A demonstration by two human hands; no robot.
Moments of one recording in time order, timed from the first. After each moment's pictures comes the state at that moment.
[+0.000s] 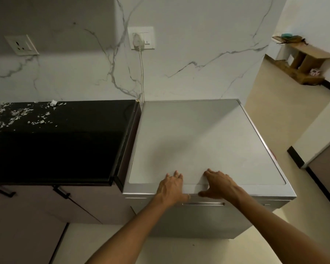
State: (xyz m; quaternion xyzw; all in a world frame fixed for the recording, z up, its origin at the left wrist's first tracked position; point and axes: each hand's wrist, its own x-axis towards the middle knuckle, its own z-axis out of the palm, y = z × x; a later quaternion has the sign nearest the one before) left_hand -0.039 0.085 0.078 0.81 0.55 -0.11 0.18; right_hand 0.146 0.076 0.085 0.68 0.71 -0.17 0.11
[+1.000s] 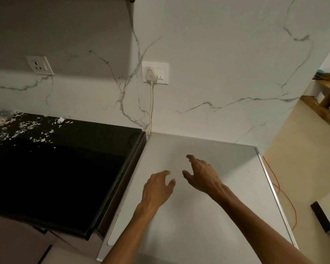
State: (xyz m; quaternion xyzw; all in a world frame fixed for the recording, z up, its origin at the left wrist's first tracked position) left_hand -0.029 0.248 0.149 0.66 0.68 0.22 0.24; right_hand 0.136 0.284 0.185 0.60 0.78 -0.13 -0.13
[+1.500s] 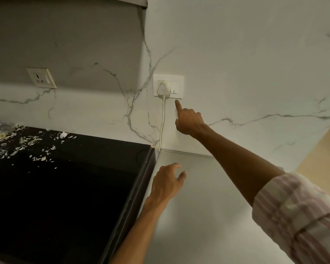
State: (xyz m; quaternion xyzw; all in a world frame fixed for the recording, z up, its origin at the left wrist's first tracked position) left_hand -0.063 0.367 0.177 0.70 0.63 0.28 0.20; right_hand 0.034 0.518 0.289 0.60 0.79 0.00 -0.11
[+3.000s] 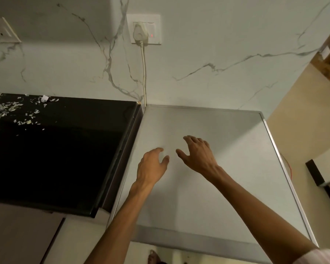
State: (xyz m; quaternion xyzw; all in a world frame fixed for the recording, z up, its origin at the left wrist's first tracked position) left_hand -0.052 0.262 0.121 0.65 0.69 0.22 0.24; right_hand 0.120 0.297 0.119 0.63 0.76 -0.12 -0.11
